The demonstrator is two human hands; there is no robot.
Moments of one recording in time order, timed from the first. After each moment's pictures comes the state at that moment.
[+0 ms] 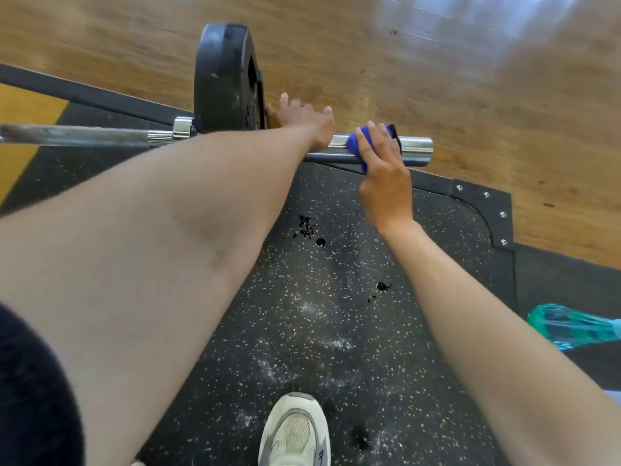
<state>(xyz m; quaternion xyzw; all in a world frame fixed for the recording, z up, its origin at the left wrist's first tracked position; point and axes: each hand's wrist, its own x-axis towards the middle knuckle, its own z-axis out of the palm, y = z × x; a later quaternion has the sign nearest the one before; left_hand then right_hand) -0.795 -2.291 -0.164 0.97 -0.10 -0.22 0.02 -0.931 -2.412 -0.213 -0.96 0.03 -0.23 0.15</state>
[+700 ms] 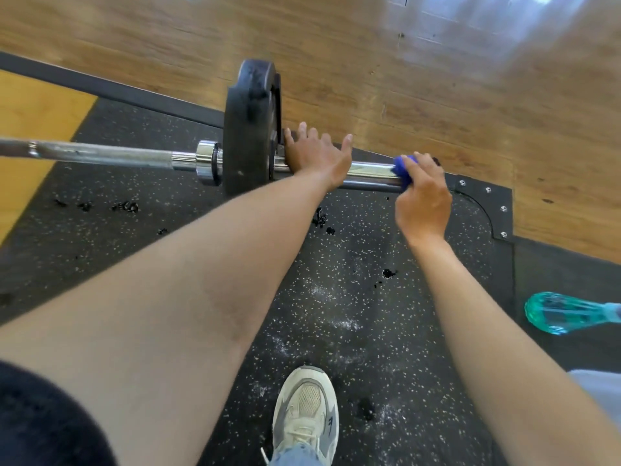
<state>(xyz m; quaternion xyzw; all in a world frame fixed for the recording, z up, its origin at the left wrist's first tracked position) -0.874 -2.269 -0.171 0.98 -0.13 -0.15 0.04 -0.991 -2.425 -0.192 -0.95 0.19 -0.18 0.19</state>
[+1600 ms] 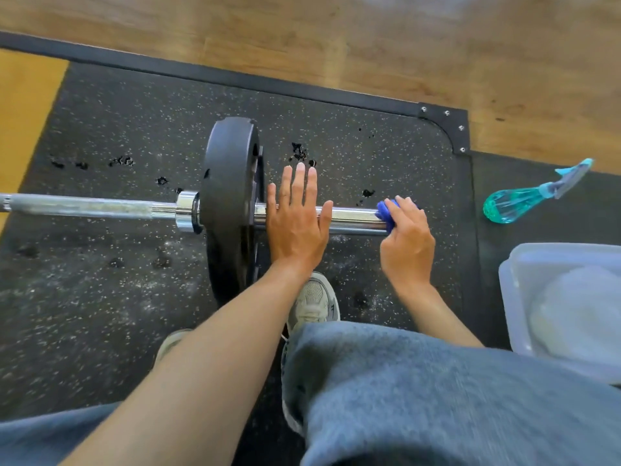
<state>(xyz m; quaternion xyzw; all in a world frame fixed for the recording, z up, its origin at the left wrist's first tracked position) -1.140 -2.177 -0.190 0.97 -0.19 0.01 0.14 -1.232 -2.336 -0.173 -0.94 0.25 -0.15 0.18</state>
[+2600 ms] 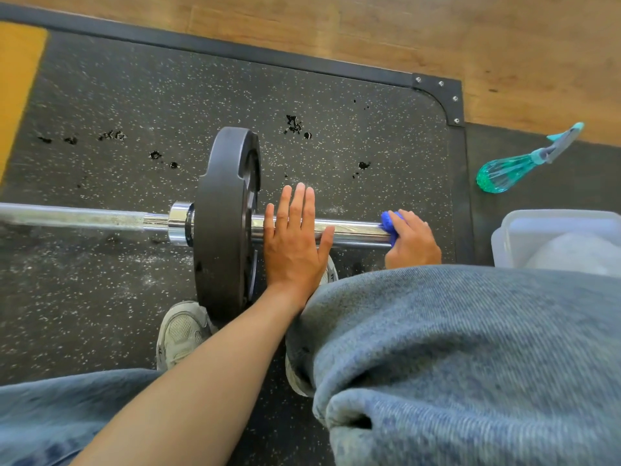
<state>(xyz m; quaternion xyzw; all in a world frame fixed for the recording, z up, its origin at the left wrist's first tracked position) -1.223 -2.135 -0.198 0.97 -0.21 -0.01 0.15 -1.301 -2.317 -0.173 -0.95 0.25 -0.12 0.13</state>
